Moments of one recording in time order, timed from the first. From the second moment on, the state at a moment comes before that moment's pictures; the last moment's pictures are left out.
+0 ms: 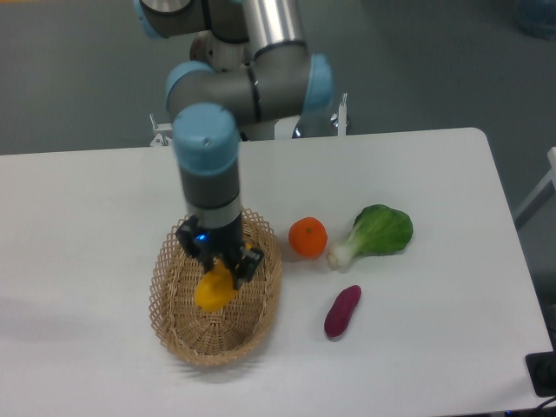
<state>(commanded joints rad) 2.14 -1.94 -1.71 -0.88 1.57 0.65</state>
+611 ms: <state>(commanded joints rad) 2.11 -2.02 -1.73 -0.84 1.60 0.67</state>
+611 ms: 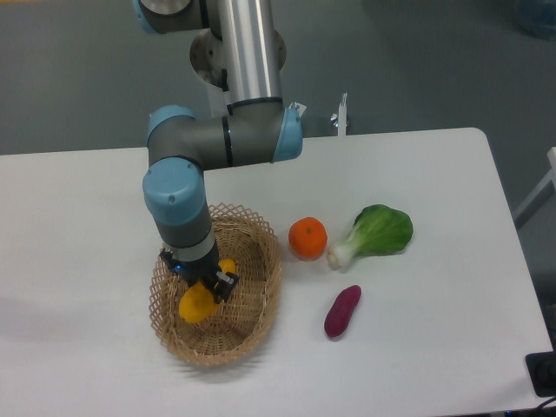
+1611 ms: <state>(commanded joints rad) 2.31 -1.88 -1.57 -0.94 1.60 0.90</state>
